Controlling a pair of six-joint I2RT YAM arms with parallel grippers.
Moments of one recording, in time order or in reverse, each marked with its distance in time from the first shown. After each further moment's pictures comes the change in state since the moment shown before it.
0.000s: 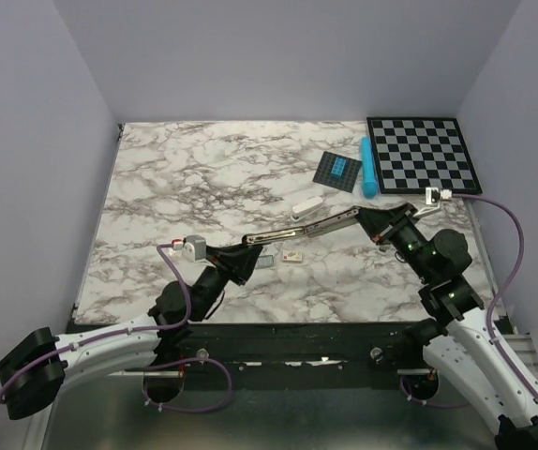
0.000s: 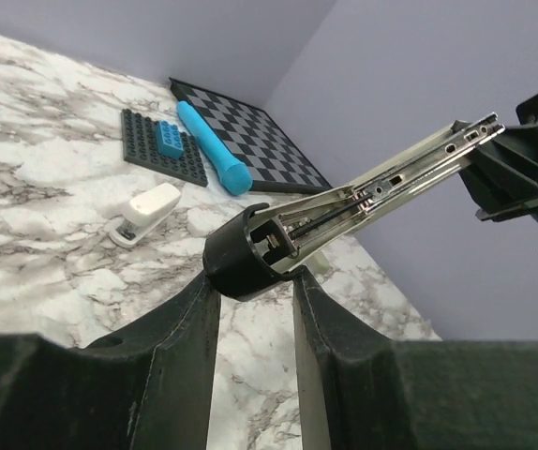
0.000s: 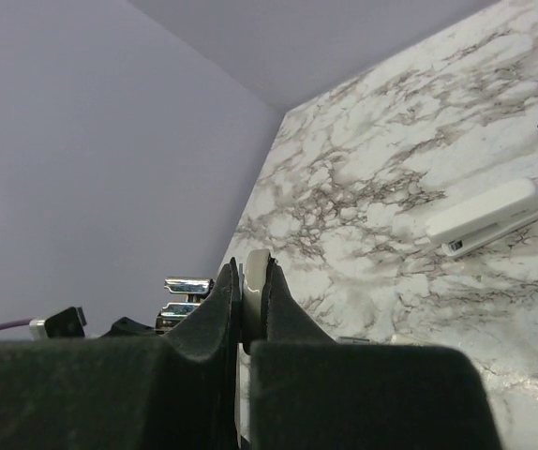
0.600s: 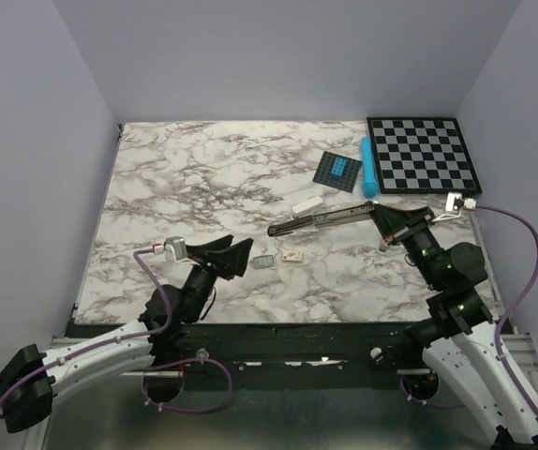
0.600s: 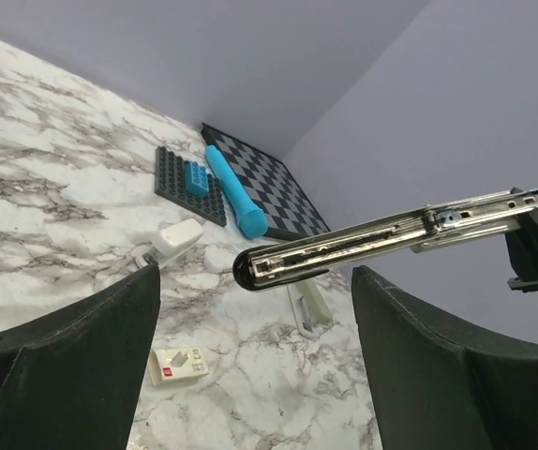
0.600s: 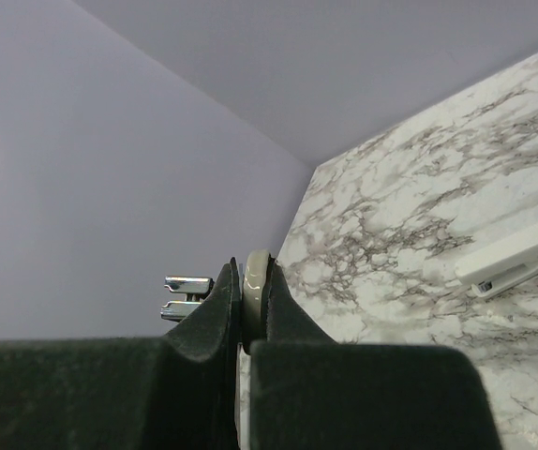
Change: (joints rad) left arm 0.019 -0.099 -0.027 -0.061 -0.134 -0.126; right arm -0.007 -0.124 0.000 0.010 0.063 0.081
